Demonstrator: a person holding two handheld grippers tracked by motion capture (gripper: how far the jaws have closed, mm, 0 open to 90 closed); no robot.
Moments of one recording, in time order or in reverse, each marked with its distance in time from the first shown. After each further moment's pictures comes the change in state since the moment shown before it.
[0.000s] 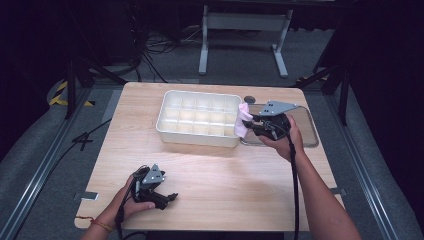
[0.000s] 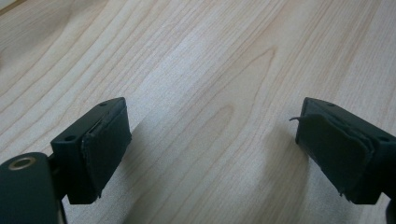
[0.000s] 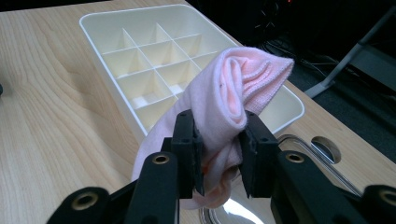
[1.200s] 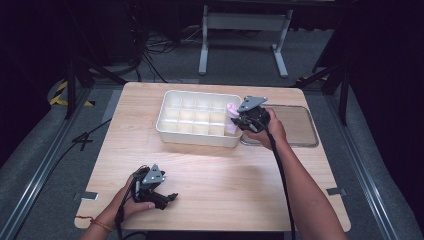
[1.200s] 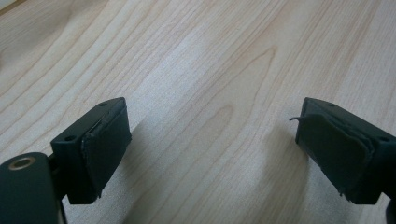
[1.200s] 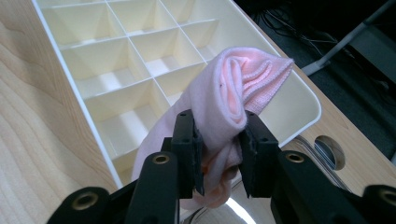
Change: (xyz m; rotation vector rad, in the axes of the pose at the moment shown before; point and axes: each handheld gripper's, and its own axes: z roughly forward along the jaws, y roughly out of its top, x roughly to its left) left arm 0.000 0.000 0.000 0.001 0.000 0.001; right arm -0.003 0.008 0.064 0.167 -0.037 -0.085
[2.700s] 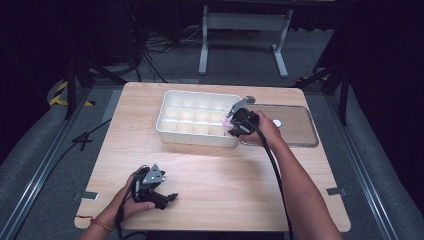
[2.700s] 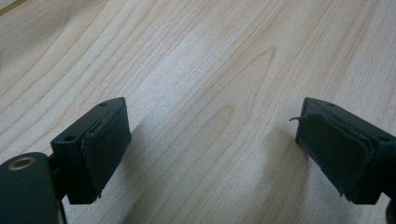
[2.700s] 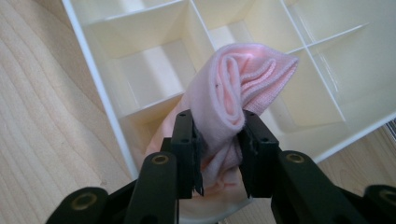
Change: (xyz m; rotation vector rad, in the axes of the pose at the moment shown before) left arm 0.000 0.000 0.000 0.002 -0.004 0.002; right arm 0.003 -0.001 0.041 0.282 0.166 -0.071
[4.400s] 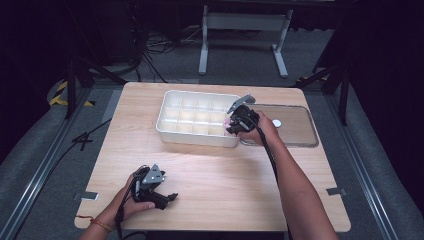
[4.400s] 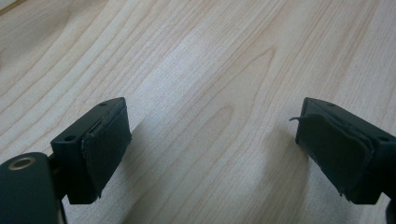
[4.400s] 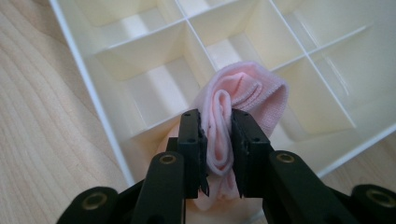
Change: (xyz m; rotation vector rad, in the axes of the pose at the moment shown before) left arm 0.000 0.000 0.000 -0.004 -0.001 -0.005; right arm -0.006 0.002 0.000 -0.054 0.049 0.086
